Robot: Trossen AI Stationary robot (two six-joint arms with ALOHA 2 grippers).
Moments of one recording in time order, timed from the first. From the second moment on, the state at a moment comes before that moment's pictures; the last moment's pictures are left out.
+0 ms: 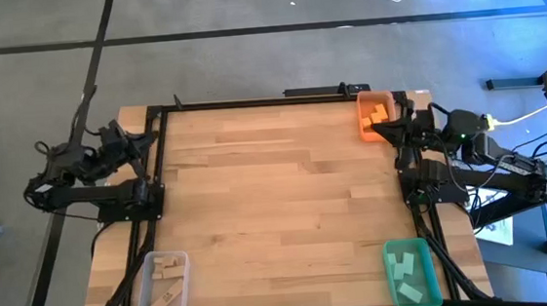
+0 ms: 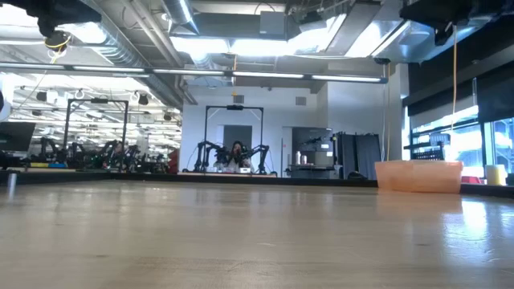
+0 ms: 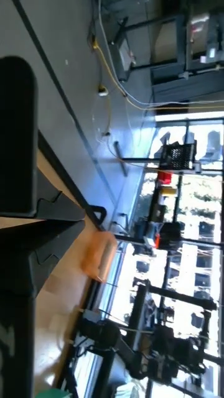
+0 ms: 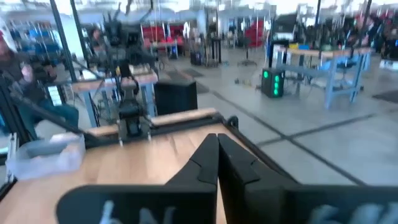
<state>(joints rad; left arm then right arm) 0.01 0.00 0.65 -0.60 -0.60 -0.09 -0.30 0.28 0.56 -0.27 0.00 0.08</state>
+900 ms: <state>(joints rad) 0.01 0.00 0.18 -0.04 -0.34 -0.04 -0.30 0.23 0.09 0.35 -0.21 0.05</state>
